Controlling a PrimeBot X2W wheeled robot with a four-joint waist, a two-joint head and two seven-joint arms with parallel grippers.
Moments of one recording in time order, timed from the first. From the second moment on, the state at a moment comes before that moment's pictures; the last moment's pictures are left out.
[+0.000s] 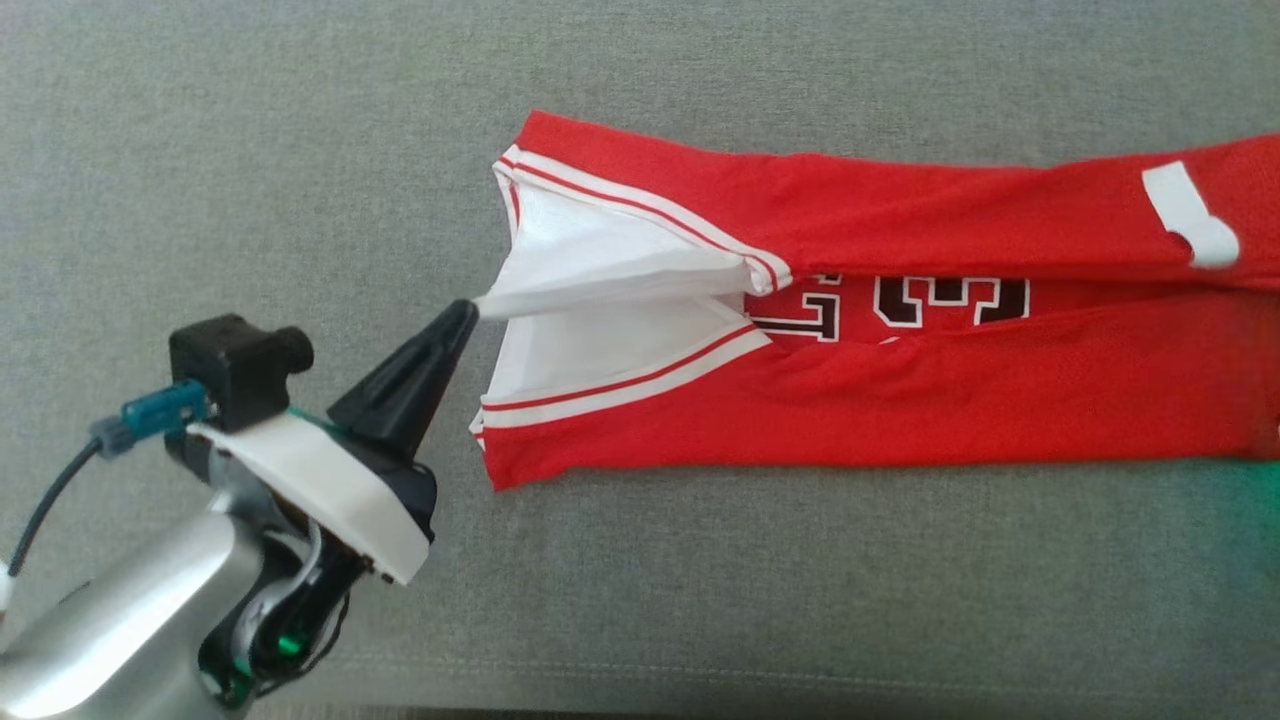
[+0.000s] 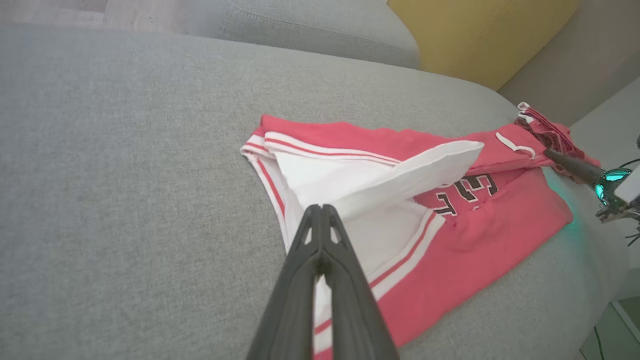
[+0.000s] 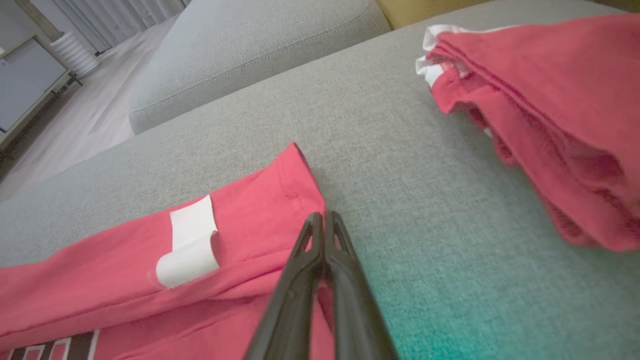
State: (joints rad) left arm -0.46 0.69 -0.86 -0.17 -0.97 0.18 -0.12; right arm -0.23 -0.30 -0.28 0.17 0.56 0.13 0.24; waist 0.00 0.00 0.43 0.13
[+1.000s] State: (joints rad) left arm -0.14 0.37 -0.70 0.09 -0.64 0.31 -0.25; right arm 0.00 -0.21 -0.14 0.28 0.50 0.13 -0.03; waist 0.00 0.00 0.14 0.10
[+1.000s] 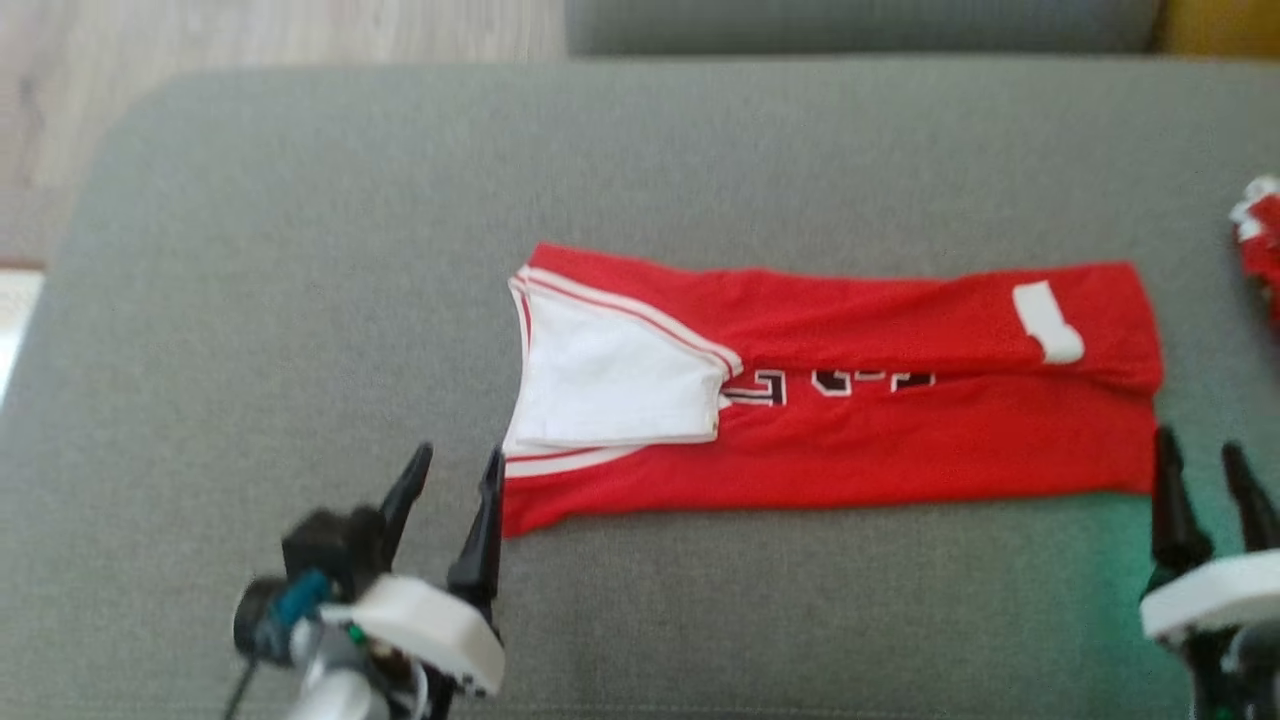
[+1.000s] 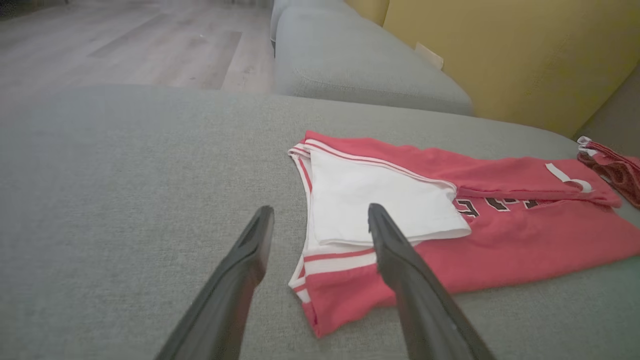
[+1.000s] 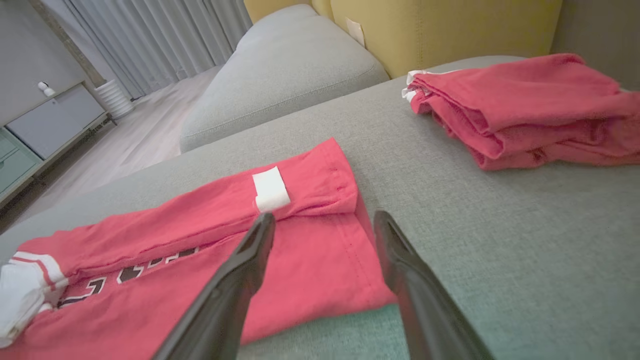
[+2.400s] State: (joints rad) left arm 0.07 0.07 -0.49 0.06 -0.10 0.15 -0.25; right arm -0.35 -0.26 -0.41 0.83 0.17 0.13 0.06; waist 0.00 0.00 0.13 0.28
